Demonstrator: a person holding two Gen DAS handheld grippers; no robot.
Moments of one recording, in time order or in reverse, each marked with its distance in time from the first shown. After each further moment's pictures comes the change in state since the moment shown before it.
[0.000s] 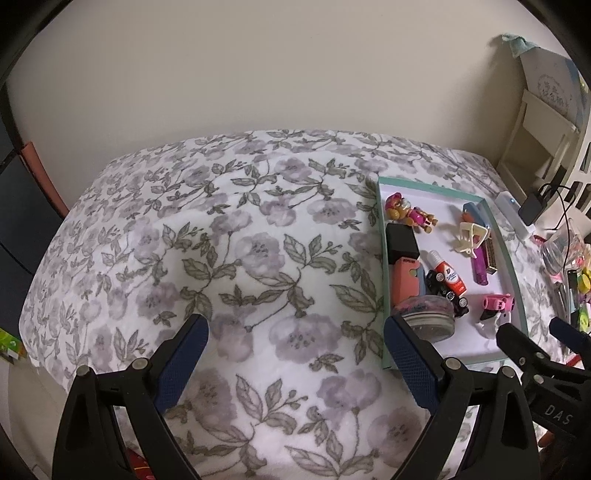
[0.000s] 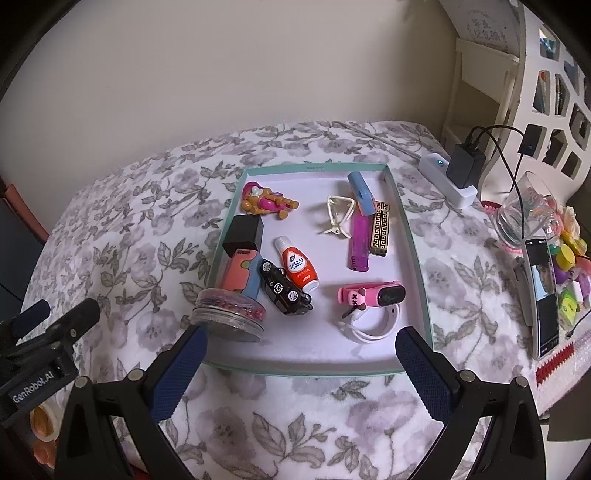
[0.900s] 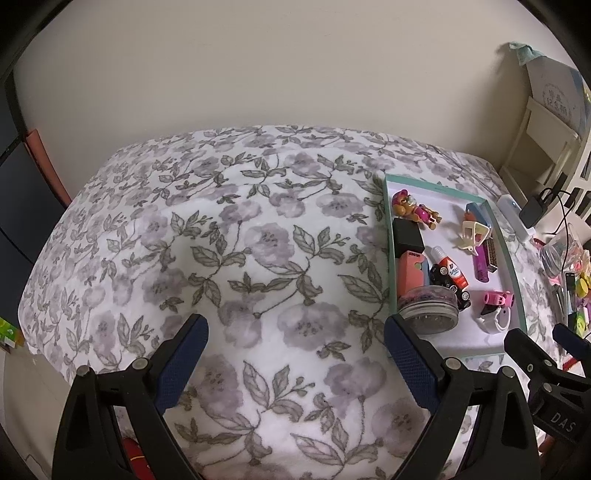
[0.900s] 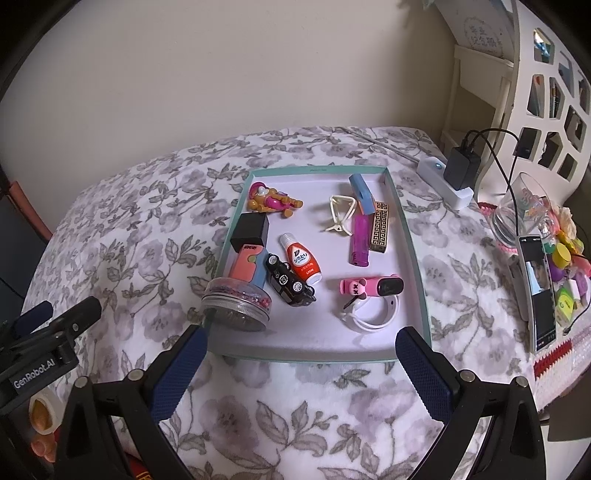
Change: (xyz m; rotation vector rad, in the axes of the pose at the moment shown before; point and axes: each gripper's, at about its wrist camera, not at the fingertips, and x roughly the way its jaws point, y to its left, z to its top) left arm -0.006 0.012 -0.009 -0.036 0.008 -0.006; right arm -0.014 0.004 -0.011 -0.009 -0.020 0.005
